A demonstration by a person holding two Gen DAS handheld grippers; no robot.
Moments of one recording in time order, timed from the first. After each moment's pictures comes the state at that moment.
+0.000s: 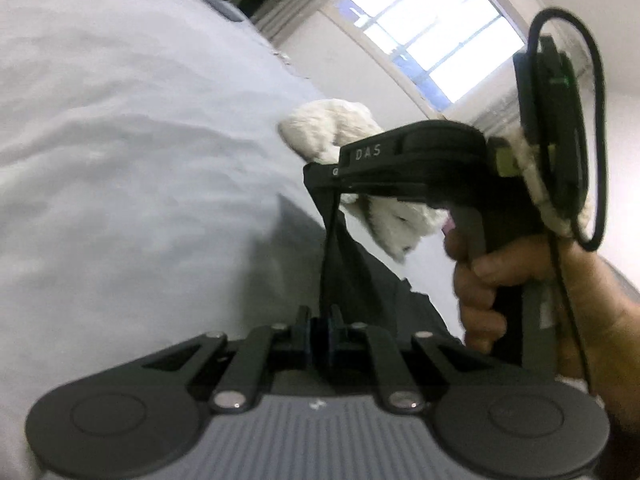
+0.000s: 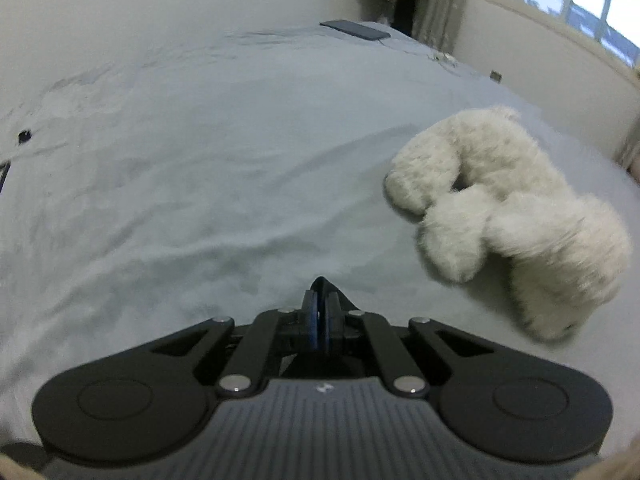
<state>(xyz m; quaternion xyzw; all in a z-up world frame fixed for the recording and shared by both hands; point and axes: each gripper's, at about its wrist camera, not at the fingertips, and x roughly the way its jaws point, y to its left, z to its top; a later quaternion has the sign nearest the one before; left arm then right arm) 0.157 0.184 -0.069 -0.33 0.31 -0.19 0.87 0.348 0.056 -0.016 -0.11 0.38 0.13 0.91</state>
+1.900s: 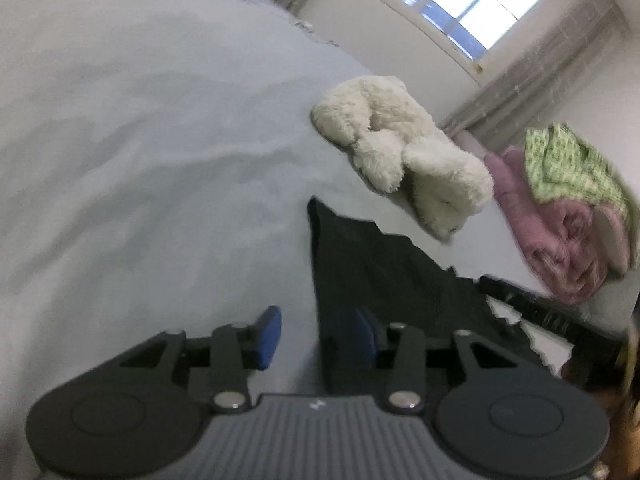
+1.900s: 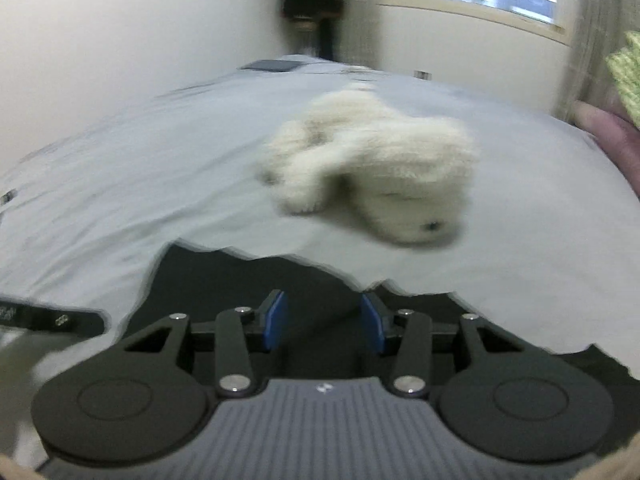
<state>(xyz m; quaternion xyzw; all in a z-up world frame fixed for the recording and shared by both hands) 0.216 0.184 -0.049 -0.23 0.39 -0.16 0.88 0.263 -0.094 -0.010 0.00 0.32 0.05 0.95</state>
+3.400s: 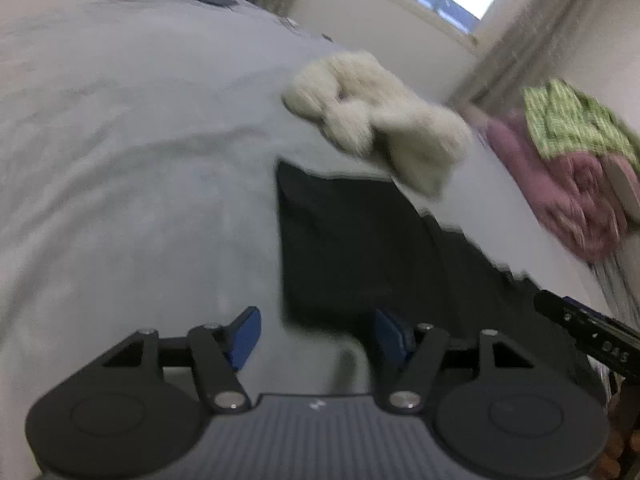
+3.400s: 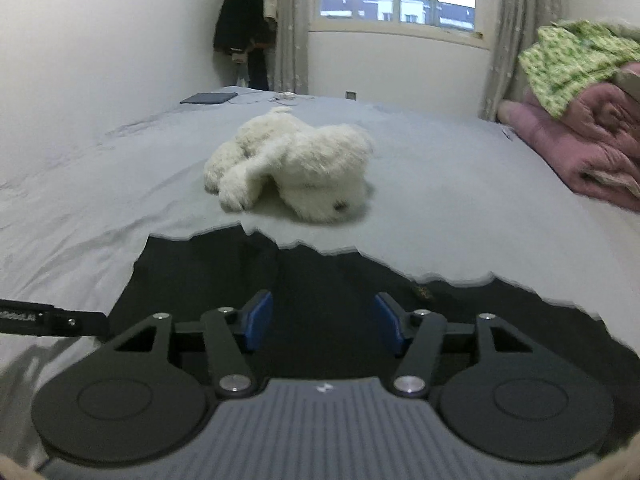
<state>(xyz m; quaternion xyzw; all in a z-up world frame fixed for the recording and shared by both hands) 0.142 0.135 -0.032 -0.16 0.40 -0.14 0.89 0.142 -0.107 -0.004 0.02 0.28 -0.04 0.96</state>
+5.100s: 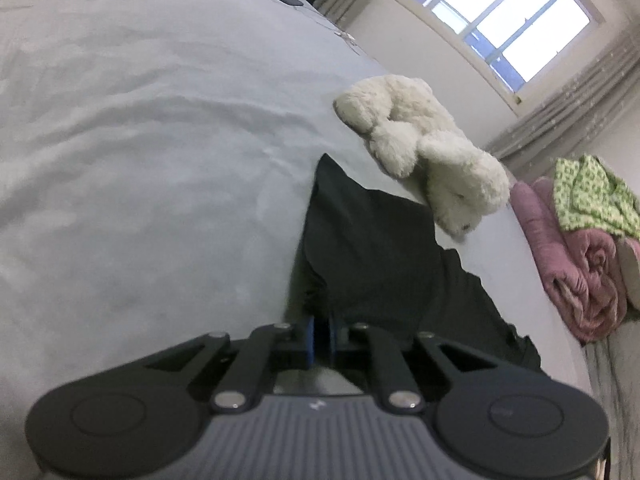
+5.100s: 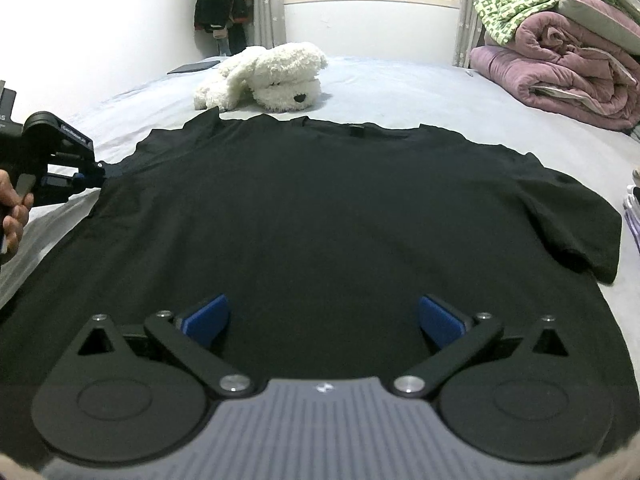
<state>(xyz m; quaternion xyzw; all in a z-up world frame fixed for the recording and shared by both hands) 0.161 0.146 -0.059 -0.28 0.38 -0.08 0.88 0.030 -0.117 -0.081 0.05 0.31 -0.07 0.95</state>
